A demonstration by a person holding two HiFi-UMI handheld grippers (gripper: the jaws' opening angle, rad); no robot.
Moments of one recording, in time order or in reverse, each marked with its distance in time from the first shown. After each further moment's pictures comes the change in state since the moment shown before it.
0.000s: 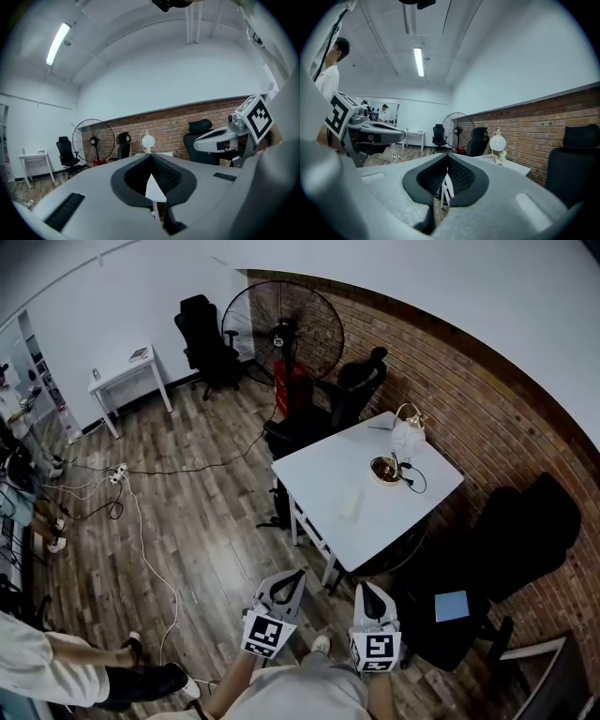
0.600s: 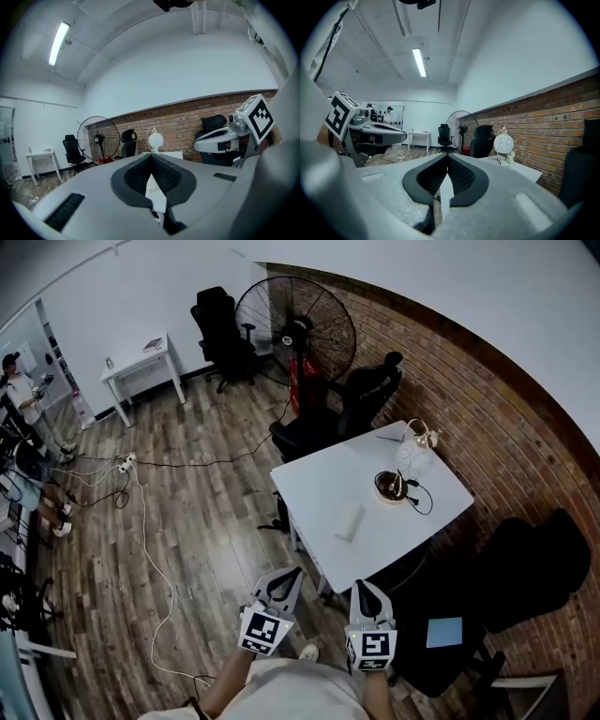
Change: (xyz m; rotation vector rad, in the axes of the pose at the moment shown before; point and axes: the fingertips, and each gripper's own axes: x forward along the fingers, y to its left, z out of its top) left arm 0.106 0.016 0.008 -0.012 0.039 0.100; right arm 0.082 -0.082 0.003 0.009 0.005 0.112
